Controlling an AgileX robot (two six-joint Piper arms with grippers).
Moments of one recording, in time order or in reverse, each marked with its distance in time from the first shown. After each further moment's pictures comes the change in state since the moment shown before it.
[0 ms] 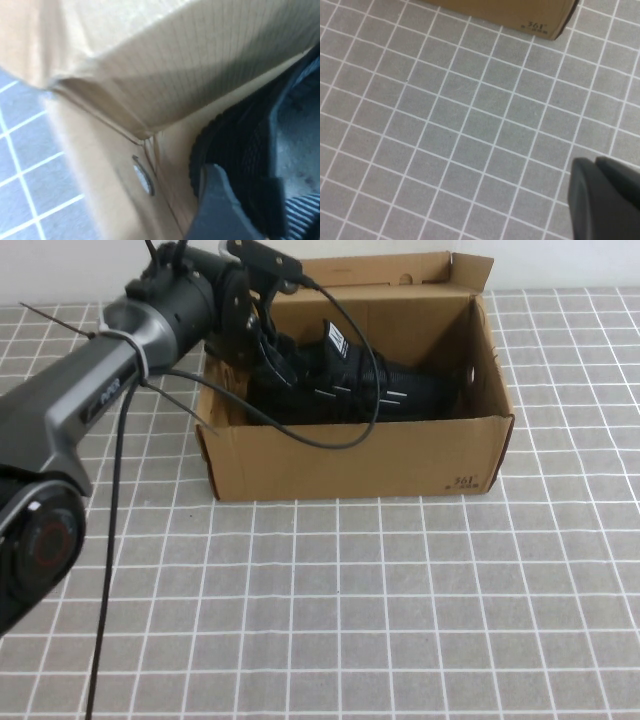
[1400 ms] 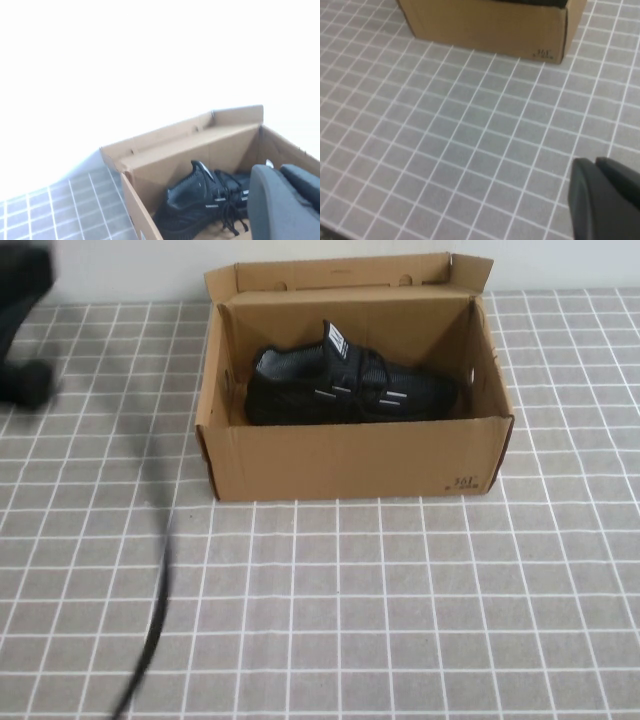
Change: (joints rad) right arm 0.000 -0.606 0.197 0.065 0.073 -0.008; left arm 0.000 -1.403 1.038 -0.241 -0.349 0.070
